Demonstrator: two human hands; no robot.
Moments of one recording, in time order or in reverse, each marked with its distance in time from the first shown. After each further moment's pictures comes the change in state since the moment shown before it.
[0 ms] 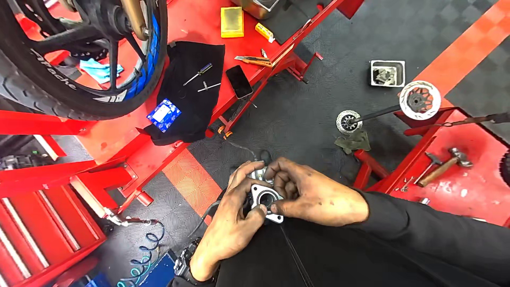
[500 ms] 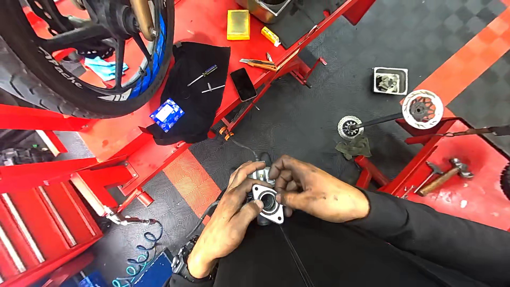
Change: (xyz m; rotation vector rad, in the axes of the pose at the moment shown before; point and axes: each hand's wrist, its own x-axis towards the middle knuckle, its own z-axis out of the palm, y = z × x) left_hand 0.011 -0.004 -0.012 -0.047 -0.011 0.066; right_hand 0.012 -0.005 -0.012 0.156 -0.045 -0.008
